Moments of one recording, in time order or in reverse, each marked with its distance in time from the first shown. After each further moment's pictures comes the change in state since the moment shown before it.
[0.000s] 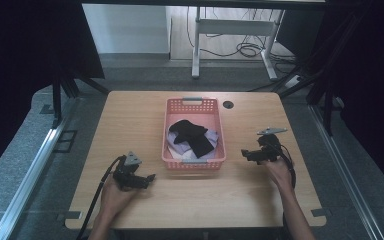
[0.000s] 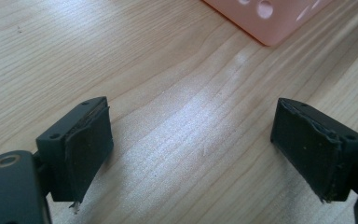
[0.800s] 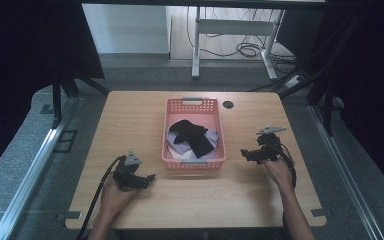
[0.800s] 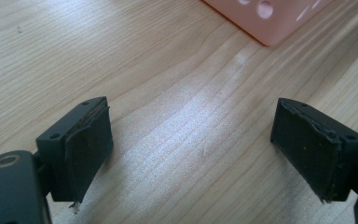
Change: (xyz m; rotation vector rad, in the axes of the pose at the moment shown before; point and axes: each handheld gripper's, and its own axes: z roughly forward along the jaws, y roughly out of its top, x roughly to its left) left arm 0.000 0.000 0.000 -0.001 0.000 -0.001; right arm 0.005 0.007 -0.008 -0.010 -0.014 -0.041
